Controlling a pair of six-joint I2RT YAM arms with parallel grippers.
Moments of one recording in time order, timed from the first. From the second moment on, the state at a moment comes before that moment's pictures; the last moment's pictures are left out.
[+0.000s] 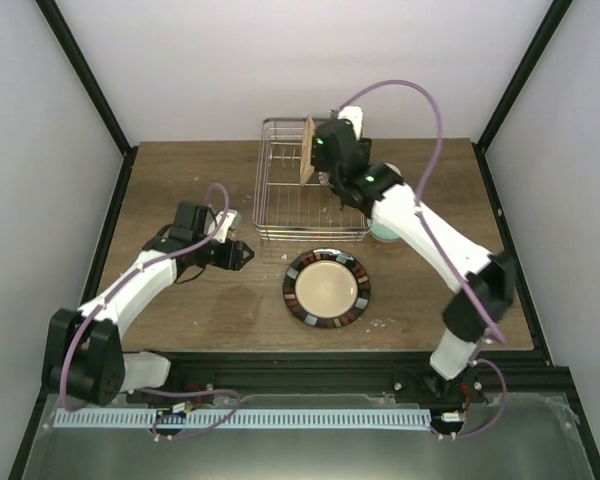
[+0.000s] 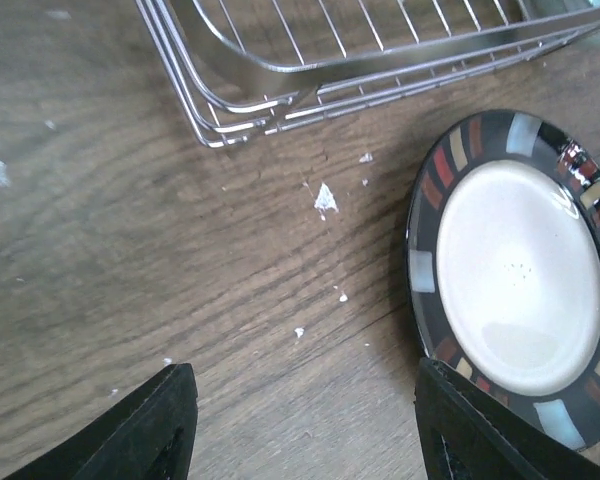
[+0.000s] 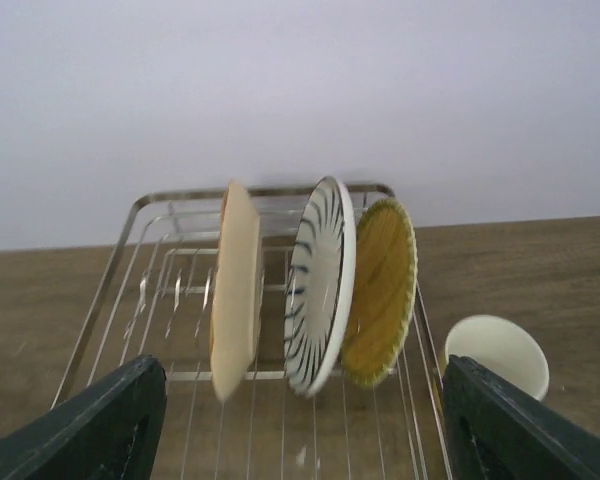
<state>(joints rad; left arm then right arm) -0.28 1.25 0.80 -0.45 0.42 -0.07 0.68 1.79 1.79 -0.47 0.66 0.35</state>
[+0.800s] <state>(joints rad) -0.46 1.66 1.00 -0.65 0.55 -0.03 0.68 1.02 1.00 -0.89 0.15 0.64</state>
